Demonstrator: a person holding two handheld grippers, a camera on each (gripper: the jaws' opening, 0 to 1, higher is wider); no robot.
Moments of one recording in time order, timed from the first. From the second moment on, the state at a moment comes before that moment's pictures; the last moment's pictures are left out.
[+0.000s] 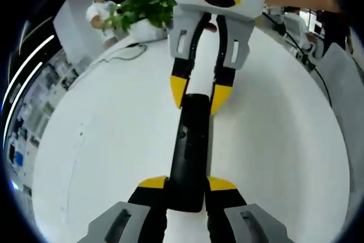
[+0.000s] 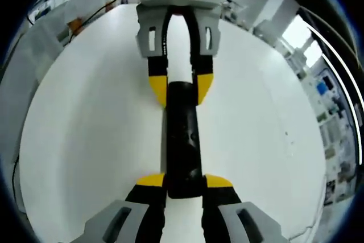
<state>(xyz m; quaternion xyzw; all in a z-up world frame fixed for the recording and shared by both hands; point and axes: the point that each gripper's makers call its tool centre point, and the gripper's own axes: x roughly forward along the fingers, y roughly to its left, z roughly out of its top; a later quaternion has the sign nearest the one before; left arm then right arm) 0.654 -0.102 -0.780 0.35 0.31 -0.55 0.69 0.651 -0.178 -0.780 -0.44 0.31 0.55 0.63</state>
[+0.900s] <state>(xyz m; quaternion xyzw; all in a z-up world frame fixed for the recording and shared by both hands) 0.652 -0.098 -0.779 0.31 0.34 -0.51 0.72 0.663 -0.182 -0.780 -0.41 0.32 0.52 0.68</state>
